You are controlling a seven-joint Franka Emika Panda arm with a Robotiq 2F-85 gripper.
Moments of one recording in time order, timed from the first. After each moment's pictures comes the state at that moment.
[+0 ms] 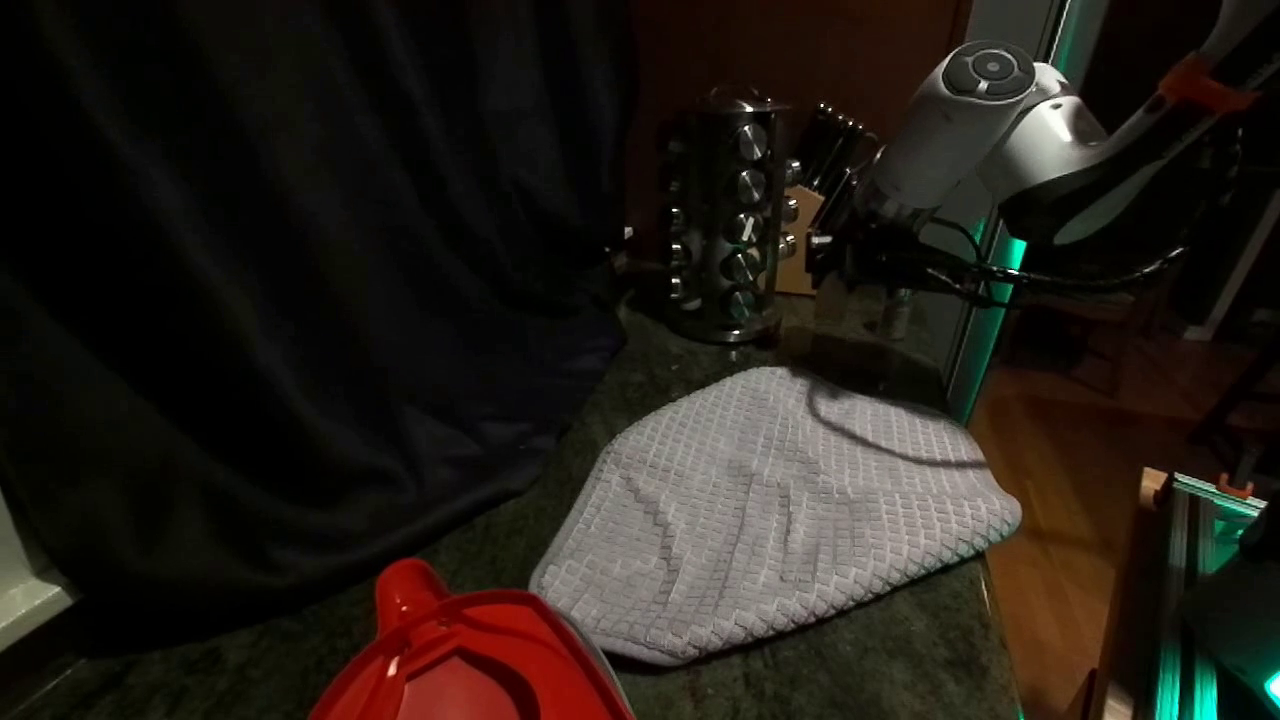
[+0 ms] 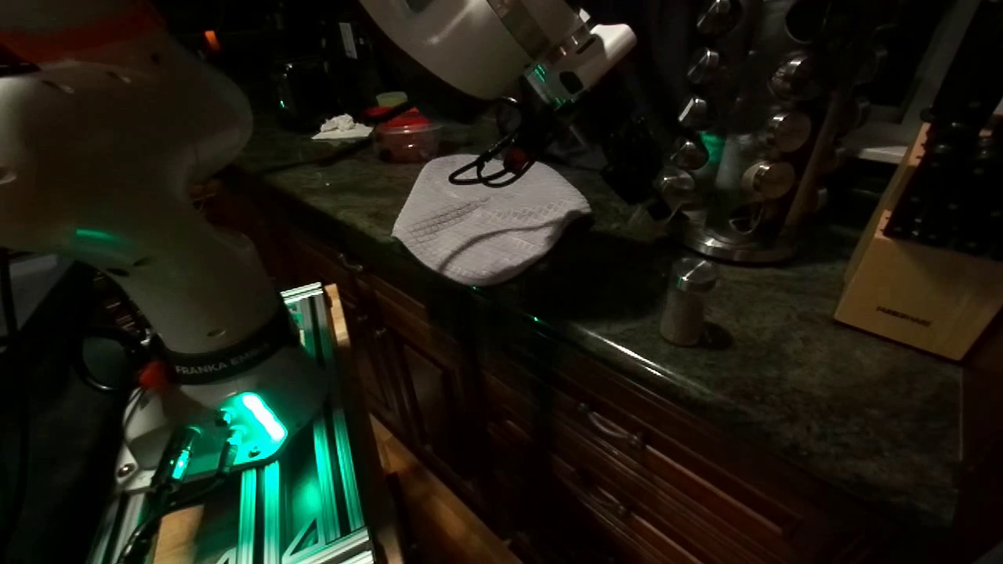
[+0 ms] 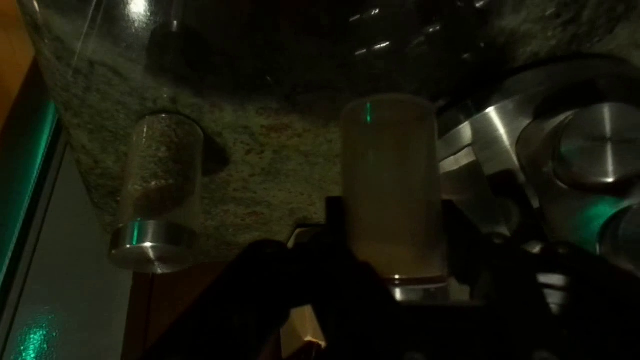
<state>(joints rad) -0.46 -0.19 0.25 -2.62 -1.34 2.88 1.92</state>
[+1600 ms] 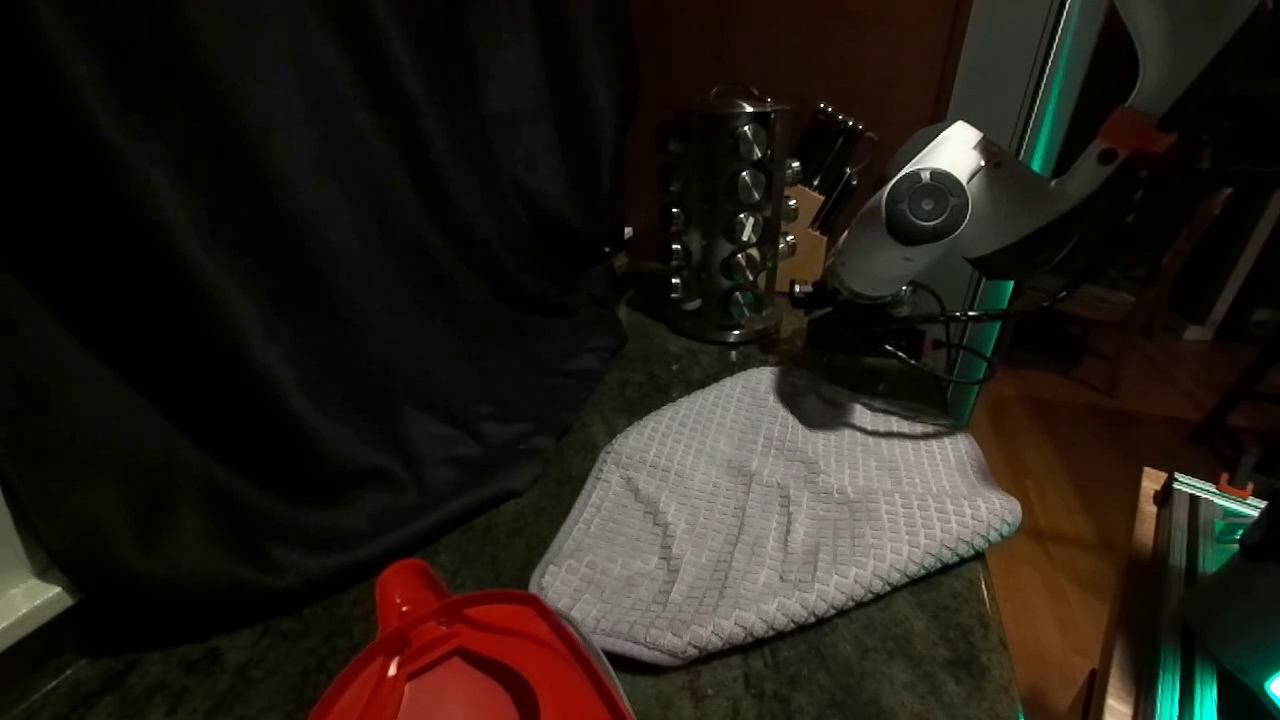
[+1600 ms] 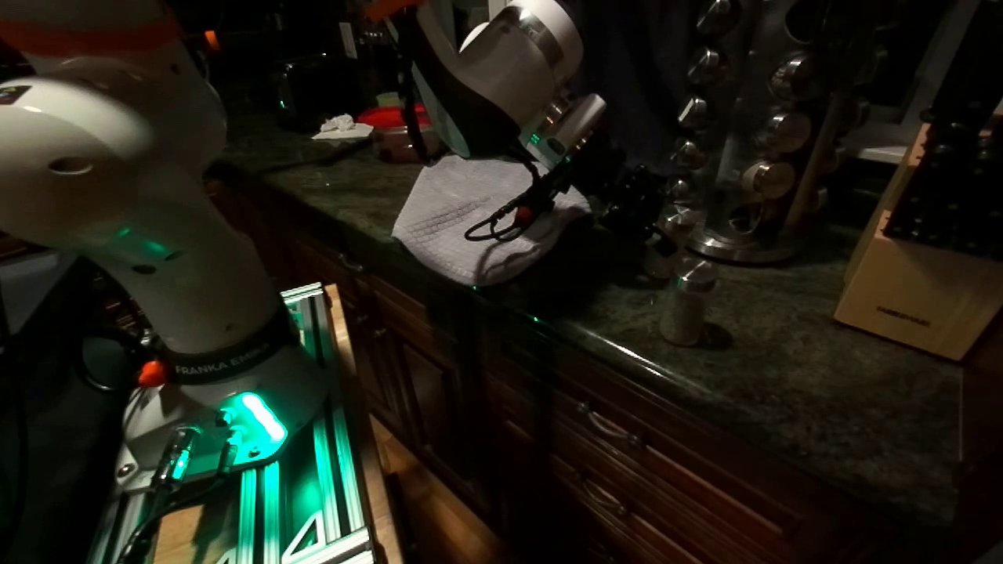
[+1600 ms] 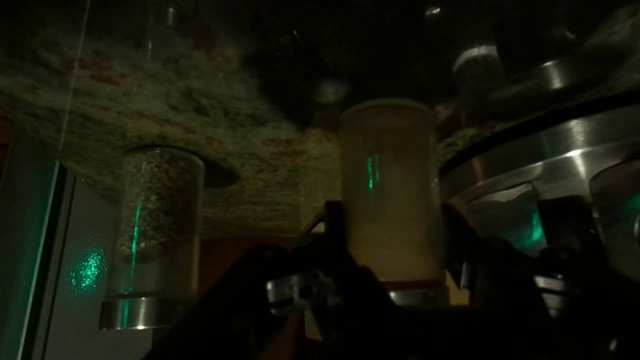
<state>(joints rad) -0.17 0.02 0.11 -2.54 -1.79 2.51 2.49</state>
